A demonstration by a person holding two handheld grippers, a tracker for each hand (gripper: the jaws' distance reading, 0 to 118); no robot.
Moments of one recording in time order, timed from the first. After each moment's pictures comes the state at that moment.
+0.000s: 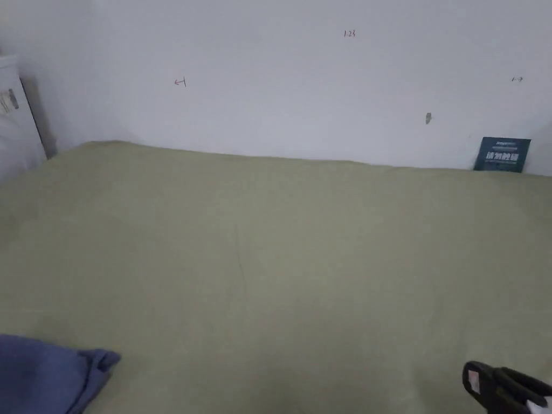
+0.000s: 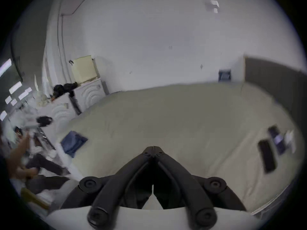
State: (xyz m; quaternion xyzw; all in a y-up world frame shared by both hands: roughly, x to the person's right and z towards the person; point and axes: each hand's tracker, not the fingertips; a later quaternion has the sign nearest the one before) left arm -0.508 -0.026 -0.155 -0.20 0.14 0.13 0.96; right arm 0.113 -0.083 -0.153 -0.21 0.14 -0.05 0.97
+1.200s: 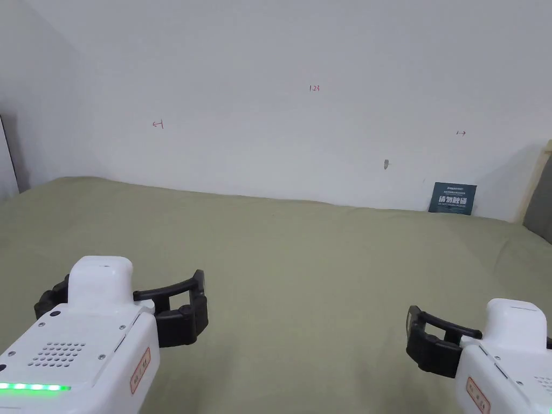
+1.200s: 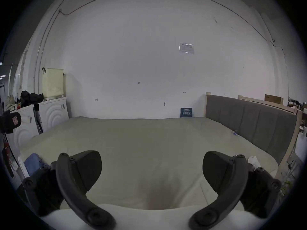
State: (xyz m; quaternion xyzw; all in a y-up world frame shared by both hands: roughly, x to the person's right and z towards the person) left arm -0.264 0.000 -0.163 -0.04 0.00 0.03 1.00; right arm 0.111 -0.045 -0.167 -0.08 -0.04 -0.01 1.00
